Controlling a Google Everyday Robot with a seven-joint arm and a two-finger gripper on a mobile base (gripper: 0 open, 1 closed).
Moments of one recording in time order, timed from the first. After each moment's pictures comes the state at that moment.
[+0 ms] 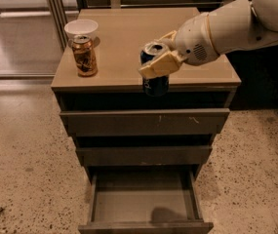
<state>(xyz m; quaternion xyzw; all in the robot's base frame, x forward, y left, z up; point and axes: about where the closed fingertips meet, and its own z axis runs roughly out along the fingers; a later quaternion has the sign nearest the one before) 0.557 -0.040 0.953 -0.54 0.69 0.24 0.41</state>
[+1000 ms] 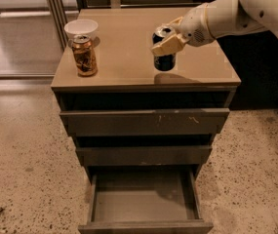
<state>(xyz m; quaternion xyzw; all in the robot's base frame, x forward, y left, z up) 0.684 -0.080 0.934 -0.53 0.70 0.19 0.45</state>
